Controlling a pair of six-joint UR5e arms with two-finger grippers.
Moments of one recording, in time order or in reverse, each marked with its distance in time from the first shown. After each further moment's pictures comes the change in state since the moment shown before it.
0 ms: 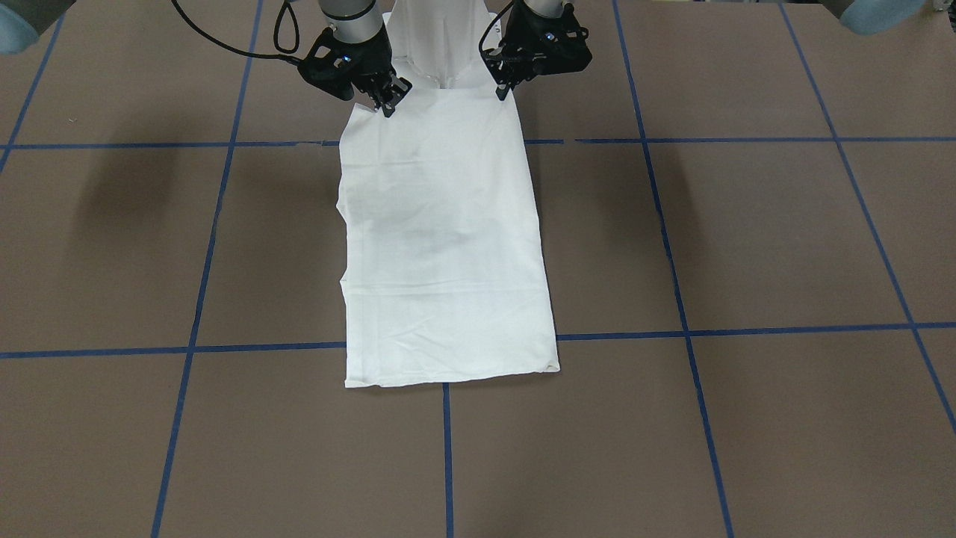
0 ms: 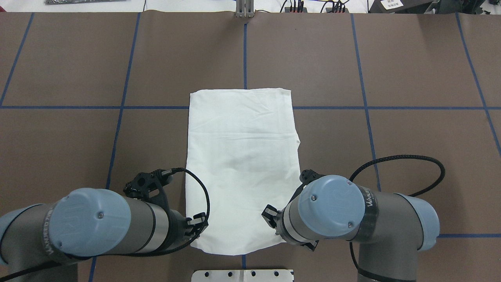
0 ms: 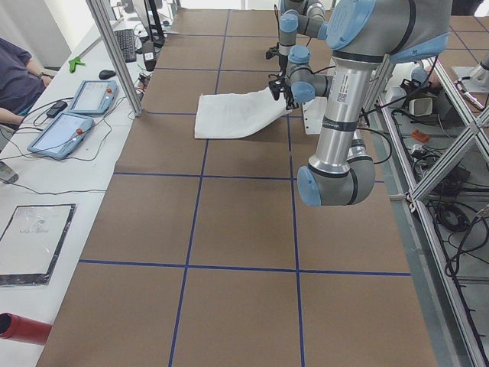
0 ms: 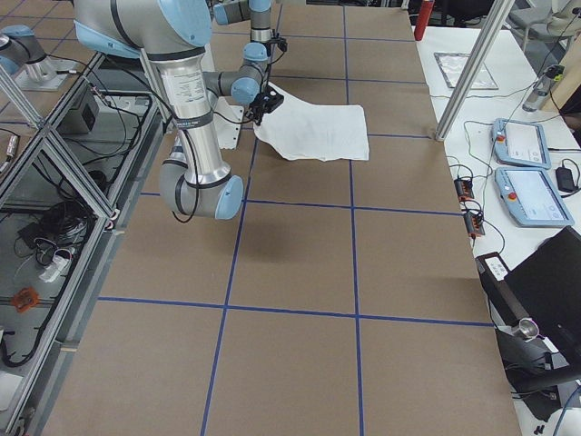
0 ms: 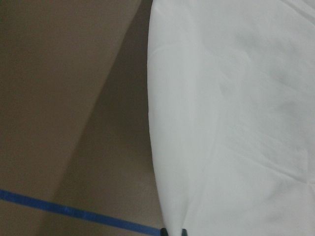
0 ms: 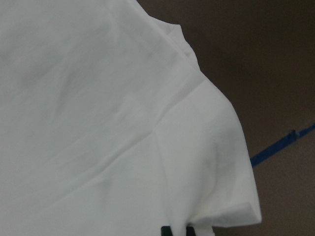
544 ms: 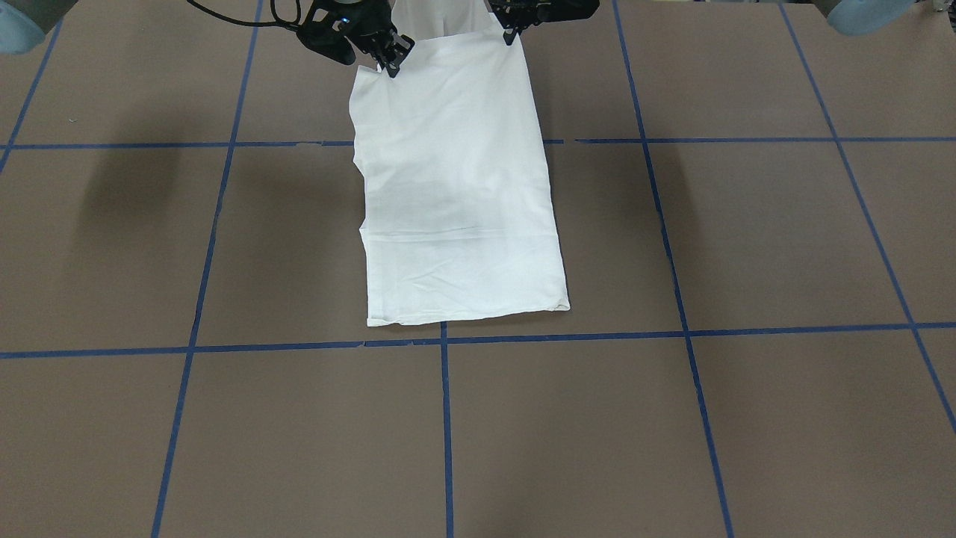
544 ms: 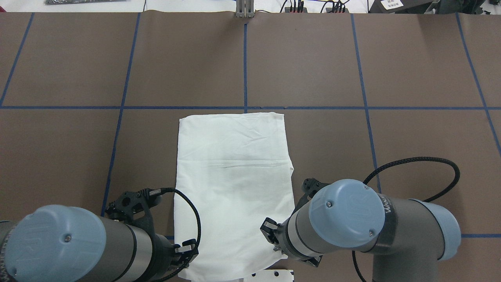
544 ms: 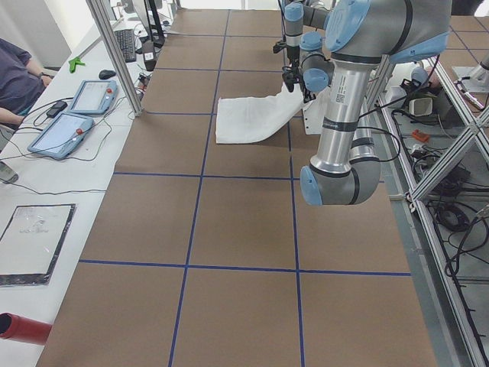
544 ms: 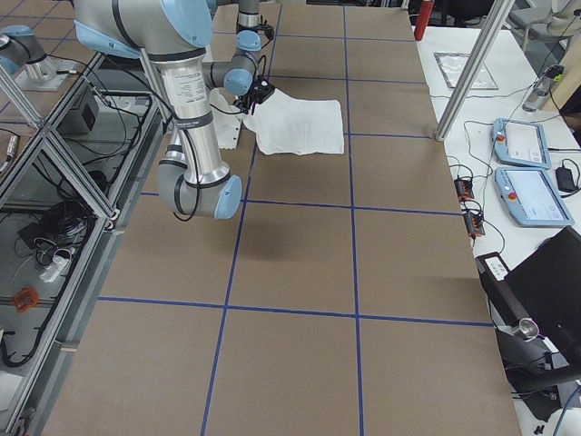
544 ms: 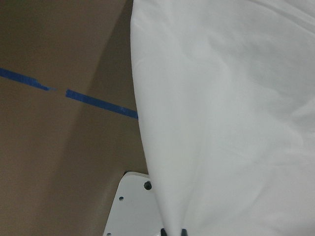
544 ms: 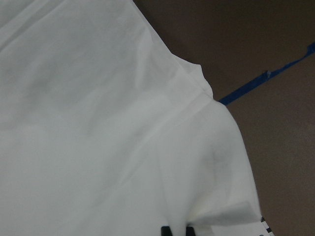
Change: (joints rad) left arm 0.047 -0.007 -0.125 0.143 -0.043 -0.014; right arm 0.000 0.010 0.074 -0.025 0.044 -0.009
